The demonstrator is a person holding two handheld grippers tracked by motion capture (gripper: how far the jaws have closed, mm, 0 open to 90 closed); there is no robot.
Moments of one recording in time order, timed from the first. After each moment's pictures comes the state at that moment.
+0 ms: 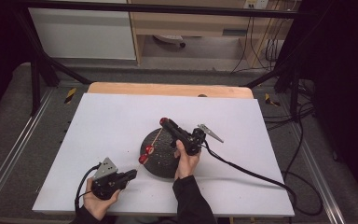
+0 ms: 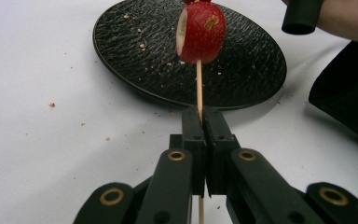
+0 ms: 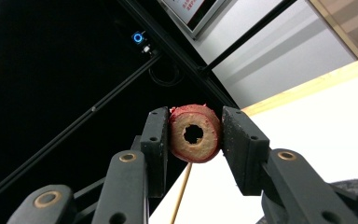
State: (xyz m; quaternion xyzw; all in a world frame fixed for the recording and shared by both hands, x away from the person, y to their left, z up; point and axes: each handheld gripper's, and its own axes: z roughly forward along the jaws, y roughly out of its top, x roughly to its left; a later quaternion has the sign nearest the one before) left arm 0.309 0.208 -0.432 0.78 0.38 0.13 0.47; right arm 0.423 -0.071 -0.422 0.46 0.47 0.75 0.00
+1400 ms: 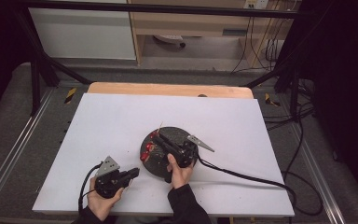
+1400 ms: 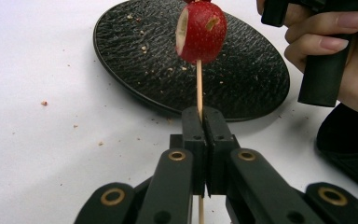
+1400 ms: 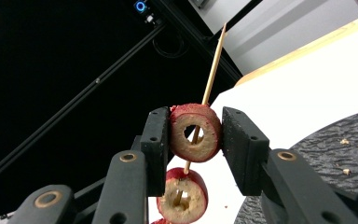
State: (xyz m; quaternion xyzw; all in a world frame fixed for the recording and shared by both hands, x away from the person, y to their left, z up) left arm 0.314 0.201 -0.435 0.77 0.41 0.12 0.48; right arm 0.397 -0.049 -0.444 0.46 0.51 0.73 -0.03
